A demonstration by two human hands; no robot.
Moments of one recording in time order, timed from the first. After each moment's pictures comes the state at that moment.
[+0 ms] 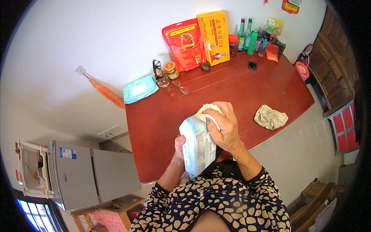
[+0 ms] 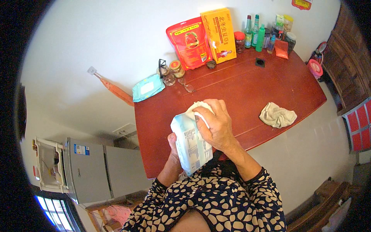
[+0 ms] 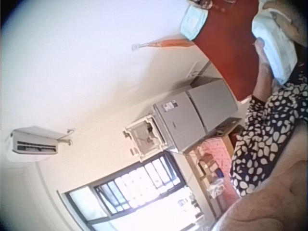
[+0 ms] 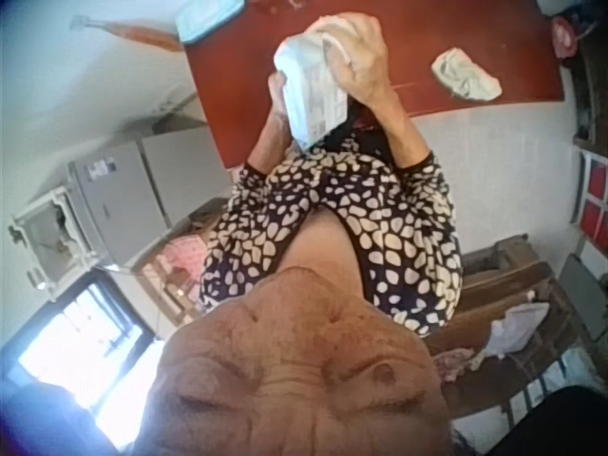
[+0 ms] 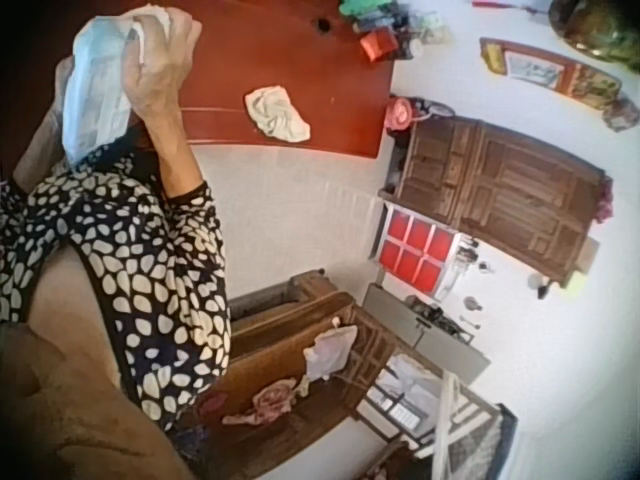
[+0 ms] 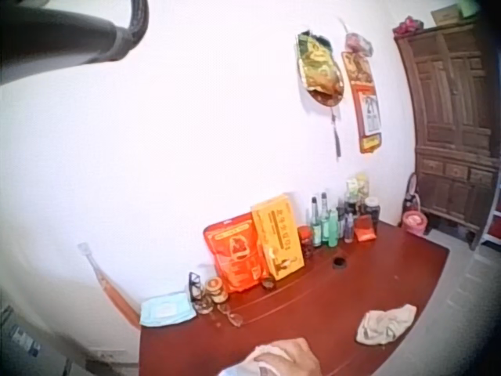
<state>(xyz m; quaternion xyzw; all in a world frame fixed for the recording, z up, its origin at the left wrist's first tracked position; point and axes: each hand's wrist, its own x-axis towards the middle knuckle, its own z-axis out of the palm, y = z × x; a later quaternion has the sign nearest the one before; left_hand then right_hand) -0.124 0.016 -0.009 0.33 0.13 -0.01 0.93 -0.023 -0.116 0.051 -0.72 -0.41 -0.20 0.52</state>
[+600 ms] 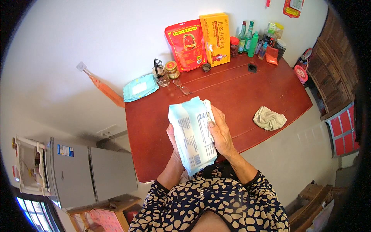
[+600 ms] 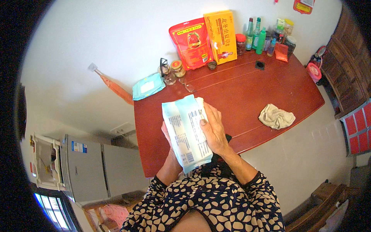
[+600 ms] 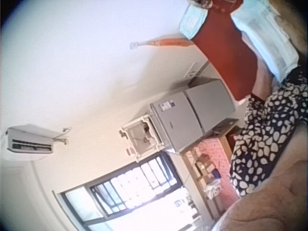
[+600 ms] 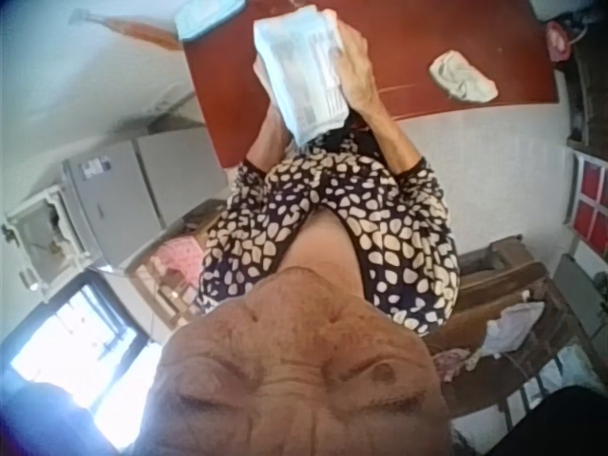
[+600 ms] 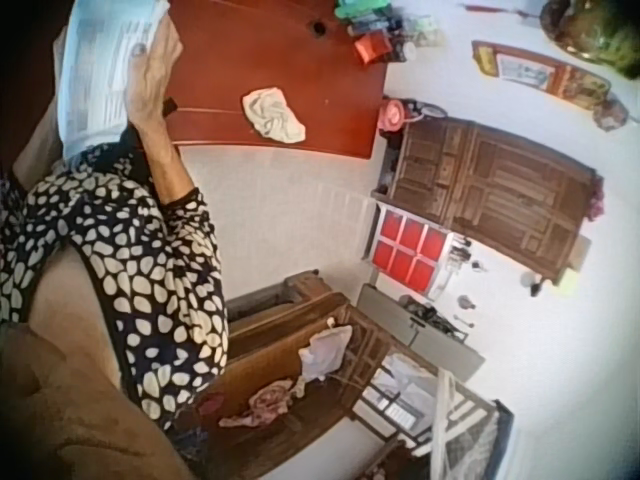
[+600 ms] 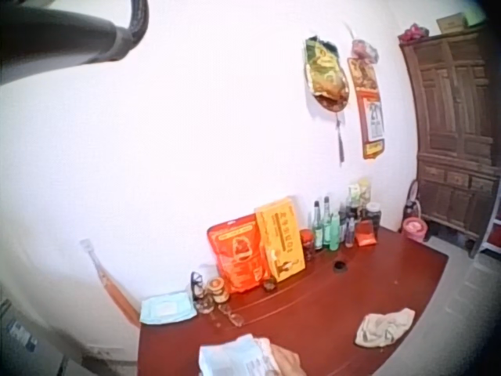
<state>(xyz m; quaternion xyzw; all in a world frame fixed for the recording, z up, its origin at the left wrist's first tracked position) -0.106 0.022 -0.003 0.23 0.15 0.12 0.95 -0.044 -0.107 0.013 -0.68 -0.34 0.00 0.65</state>
